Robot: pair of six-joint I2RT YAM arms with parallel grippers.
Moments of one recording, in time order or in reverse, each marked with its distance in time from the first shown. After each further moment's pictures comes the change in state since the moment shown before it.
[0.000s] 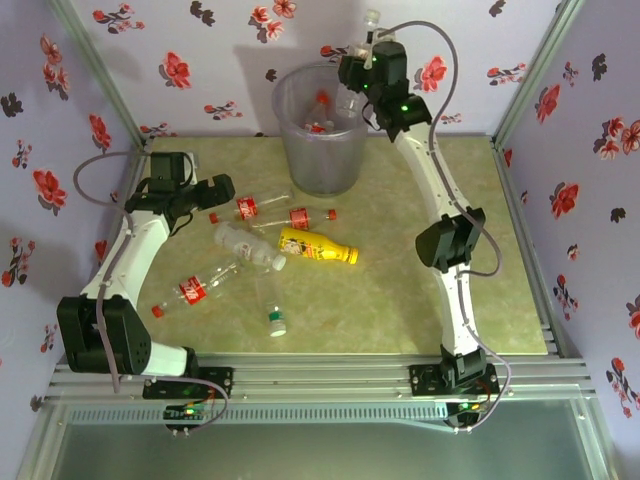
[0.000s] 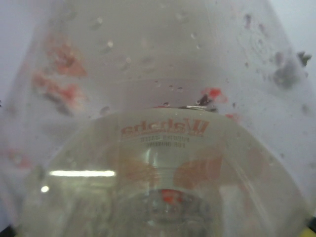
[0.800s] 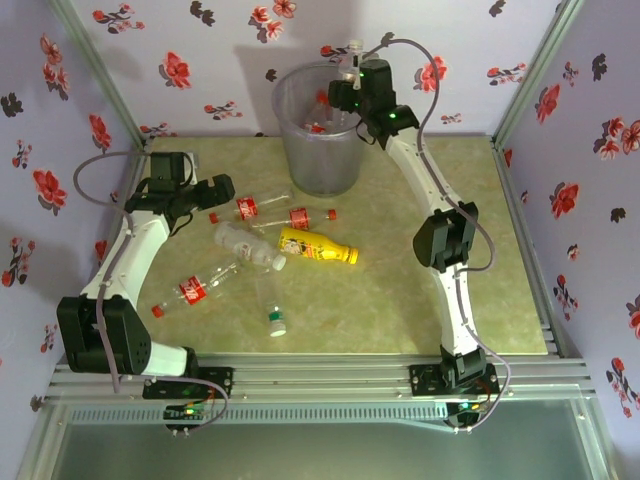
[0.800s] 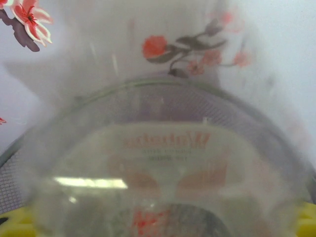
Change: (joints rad) left arm 0.000 0.000 0.000 -0.001 0.000 0.000; right arm 0.013 0.016 -0.117 -0.003 -0.023 -0.043
